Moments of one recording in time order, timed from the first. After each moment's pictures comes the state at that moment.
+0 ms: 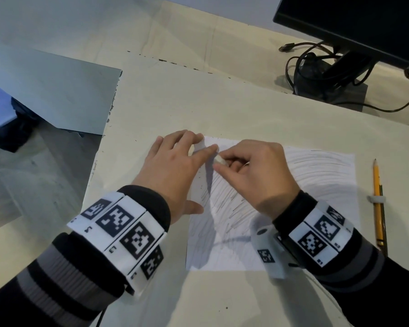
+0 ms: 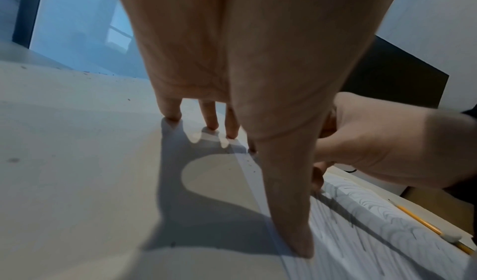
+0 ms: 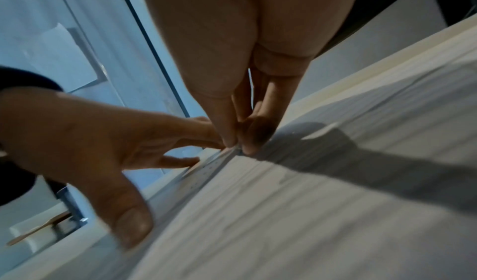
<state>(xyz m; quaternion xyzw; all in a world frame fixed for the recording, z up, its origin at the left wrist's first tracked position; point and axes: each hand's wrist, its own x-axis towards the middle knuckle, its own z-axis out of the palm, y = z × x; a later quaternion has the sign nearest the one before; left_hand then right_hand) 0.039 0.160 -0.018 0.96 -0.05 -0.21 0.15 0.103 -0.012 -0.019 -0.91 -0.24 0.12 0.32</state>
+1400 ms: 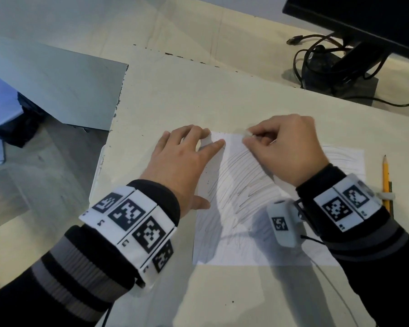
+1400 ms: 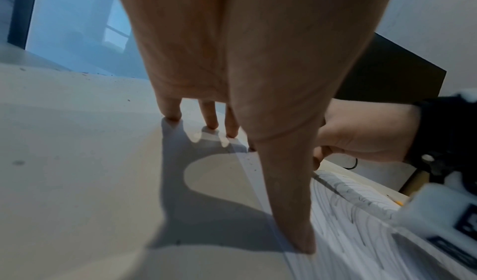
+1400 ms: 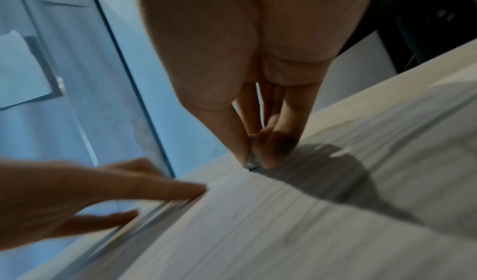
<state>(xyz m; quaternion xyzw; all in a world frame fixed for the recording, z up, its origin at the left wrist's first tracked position) 0.039 0.159 -0.016 0.96 -0.05 -0.22 0.13 0.140 -0.022 -0.012 -0.94 -0.17 0.09 0.27</state>
